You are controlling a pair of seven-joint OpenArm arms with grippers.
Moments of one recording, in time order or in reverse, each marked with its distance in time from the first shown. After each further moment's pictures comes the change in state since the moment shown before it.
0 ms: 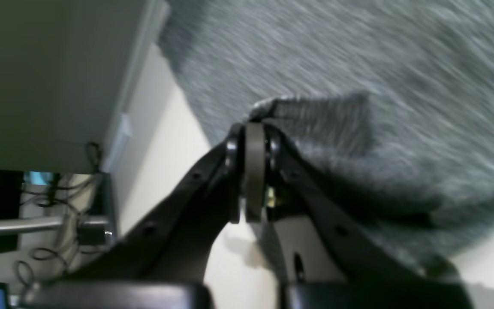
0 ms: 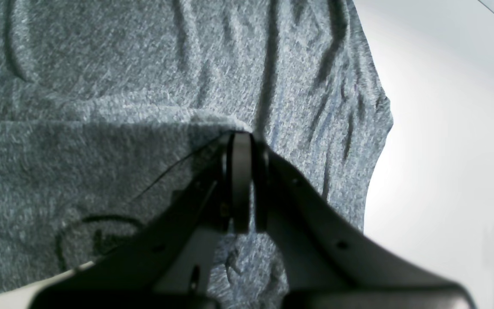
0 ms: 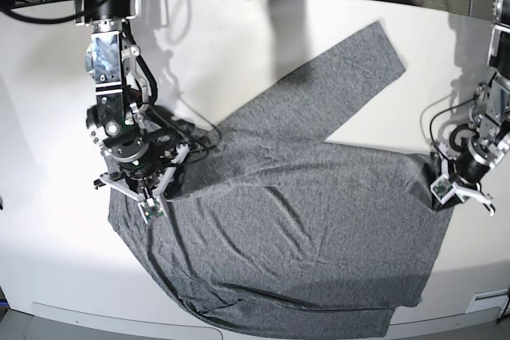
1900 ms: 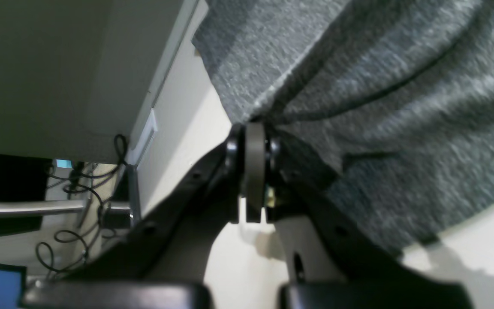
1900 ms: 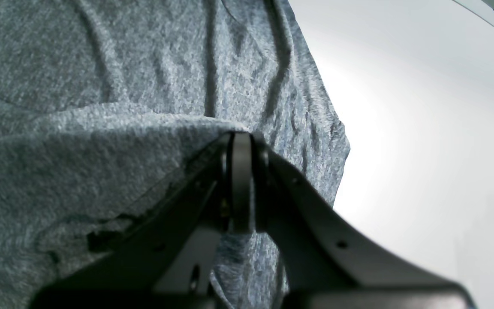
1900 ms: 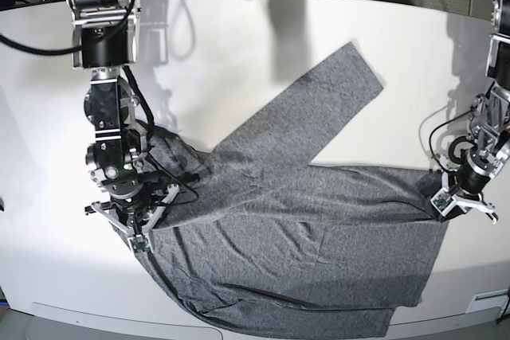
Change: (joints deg) left arm -2.1 1.3 0.0 -2.0 -0.3 2.2 3.6; right arm 11.3 -0.1 0.4 -13.3 -1.5 -5.6 1.9
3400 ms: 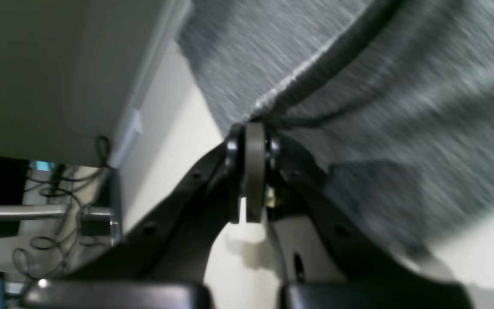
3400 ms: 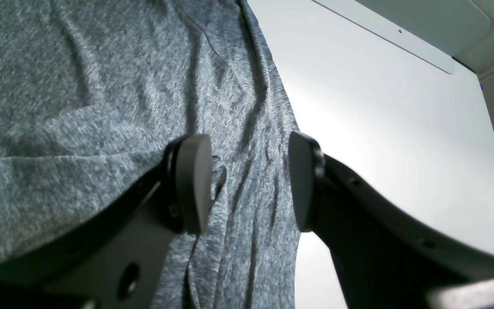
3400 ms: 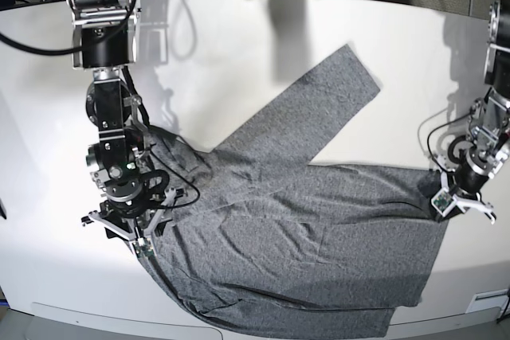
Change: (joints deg) left arm -4.2 1.3 0.0 -6.8 0.0 0.0 -6.2; right arm 0.0 0.0 0.0 0.0 -7.3 0.0 6.4
